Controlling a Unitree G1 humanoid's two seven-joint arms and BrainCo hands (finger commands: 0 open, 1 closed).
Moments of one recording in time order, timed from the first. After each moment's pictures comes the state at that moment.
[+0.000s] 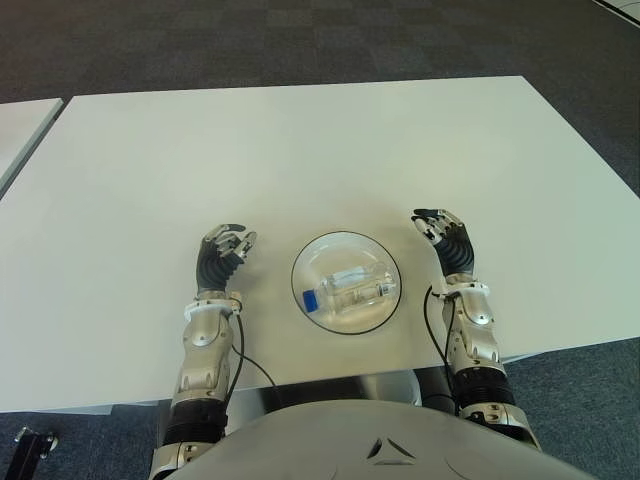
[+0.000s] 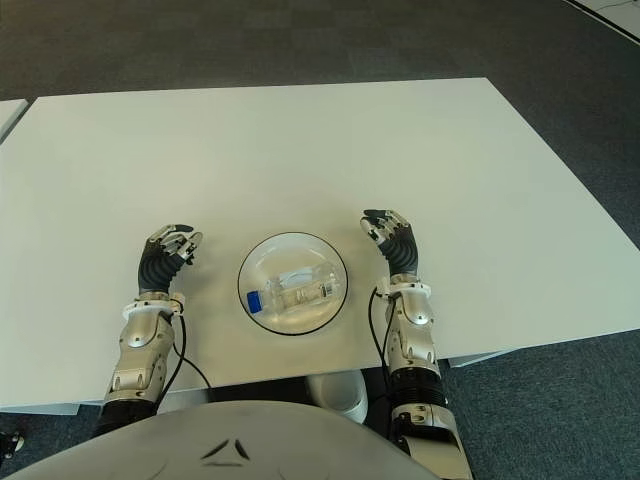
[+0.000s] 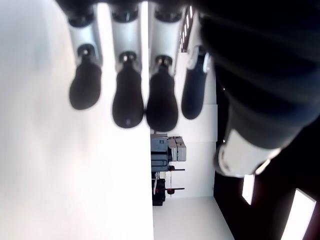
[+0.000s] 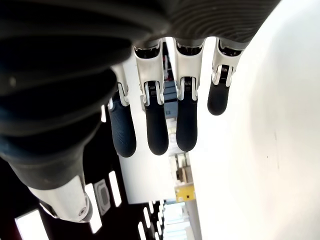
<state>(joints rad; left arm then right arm) 0.19 0.00 0.10 0.17 -0.01 -0.25 0.08 -0.01 -0.05 -0.14 0.35 0.22 -0.29 0.14</state>
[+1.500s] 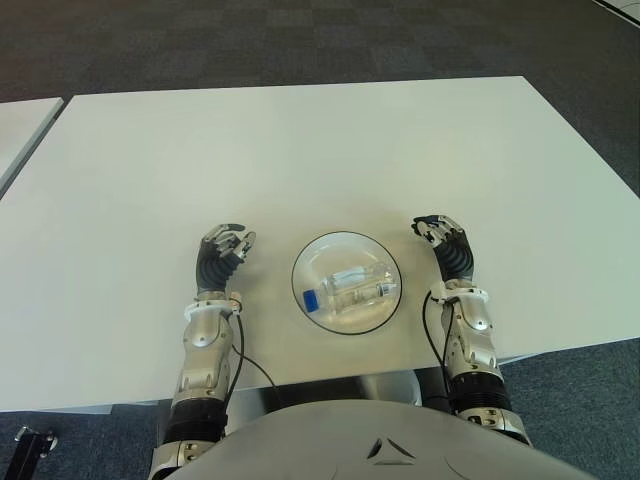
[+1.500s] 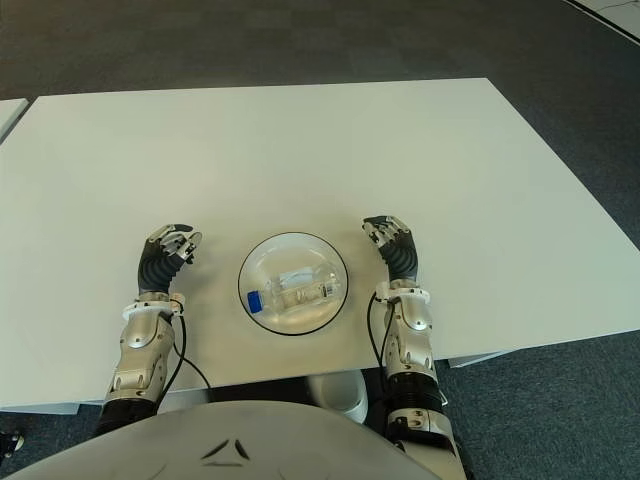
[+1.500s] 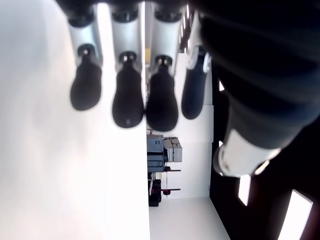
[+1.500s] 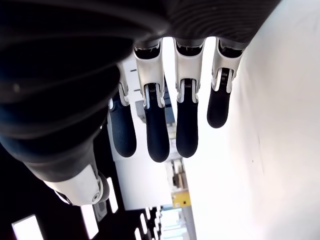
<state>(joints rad) 0.19 0.00 0.10 0.20 -0.02 -0.29 0.08 0.02 -0.03 -0.15 0.33 0.16 -0.29 0.11</state>
